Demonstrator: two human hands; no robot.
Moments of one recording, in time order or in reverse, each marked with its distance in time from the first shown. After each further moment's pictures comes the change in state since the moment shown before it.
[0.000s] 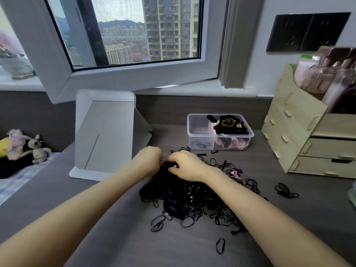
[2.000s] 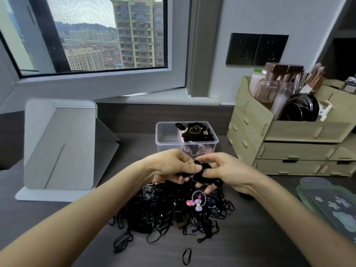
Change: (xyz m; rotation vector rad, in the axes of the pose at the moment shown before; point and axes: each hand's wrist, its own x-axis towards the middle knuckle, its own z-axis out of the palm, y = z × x) left_hand -0.005 0.105 -0.034 -1.205 -0.574 0.335; right_hand -0.124 0.068 -0.070 1.078 0.081 0.334
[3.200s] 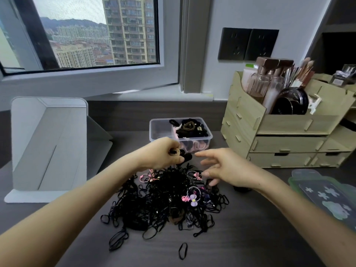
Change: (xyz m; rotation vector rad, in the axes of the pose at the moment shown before) left_hand -0.004 0.009 -0.016 0.839 0.307 0.250; right_hand -0.013 0.000 -0.011 -0.506 0.116 -0.071
